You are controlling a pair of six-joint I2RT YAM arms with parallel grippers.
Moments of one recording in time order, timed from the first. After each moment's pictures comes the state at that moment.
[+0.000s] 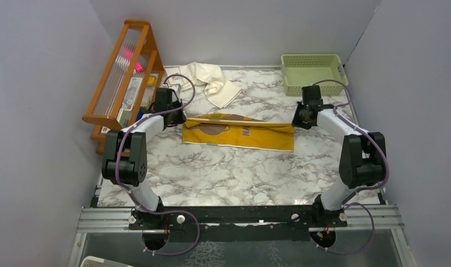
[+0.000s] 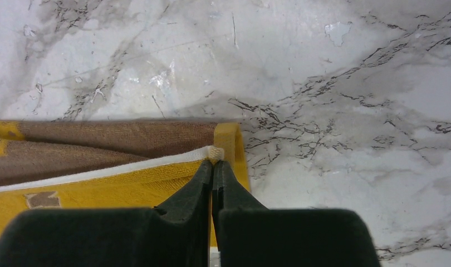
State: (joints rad) left arm -0.10 1.72 1.03 -0.10 0.17 -0.19; right arm 0.11 1.65 1.09 -0.41 0.08 0.41
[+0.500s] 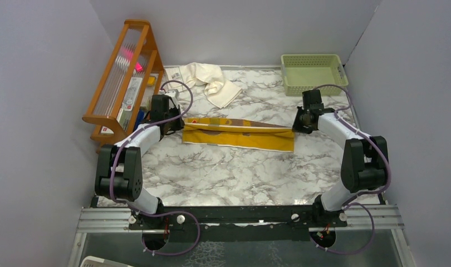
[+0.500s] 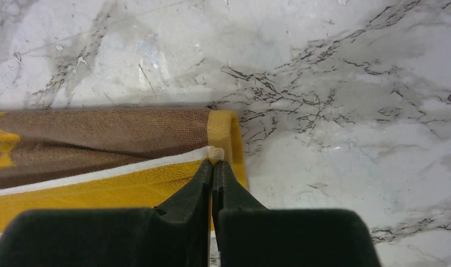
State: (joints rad) left arm -0.10 1.54 0.88 -0.08 0.18 -0.19; right arm 0.11 1.61 1.03 -0.43 0.06 0.41
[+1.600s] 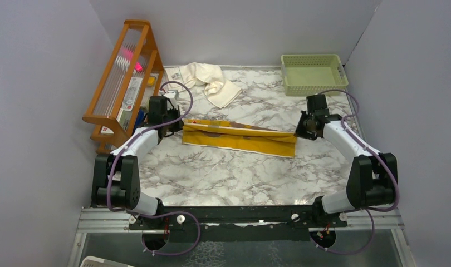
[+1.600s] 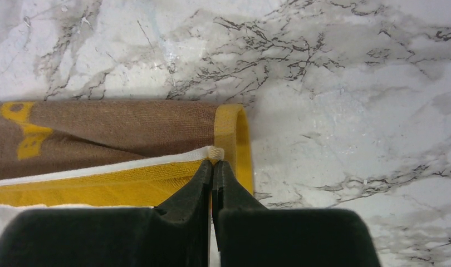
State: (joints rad) left arm -0.10 1.45 0.83 -0.09 0.19 -0.14; right arm 0.11 1.45 0.95 -0.51 0.04 0.45
